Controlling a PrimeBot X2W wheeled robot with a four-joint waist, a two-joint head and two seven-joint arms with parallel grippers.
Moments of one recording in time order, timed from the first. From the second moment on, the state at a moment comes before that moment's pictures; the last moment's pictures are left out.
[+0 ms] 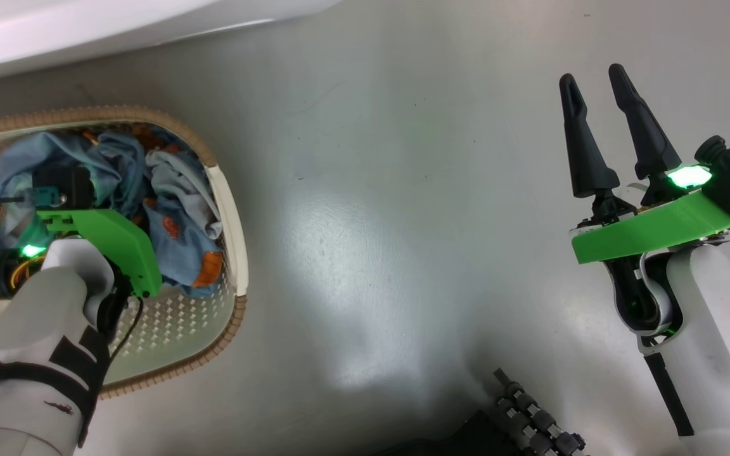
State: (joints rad) left arm -1.01 0.26 -0.67 1.27 -0.77 -0.13 -0.03; right arm -0.55 -0.19 0.22 0.23 0.53 0.13 -0.25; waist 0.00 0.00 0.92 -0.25
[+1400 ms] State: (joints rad) left arm -0.65 0.24 -0.69 1.00 -0.97 -0.13 -0.25; right arm -0.48 -0.20 0.25 0.34 0.56 0.13 -0.25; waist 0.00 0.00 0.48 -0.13
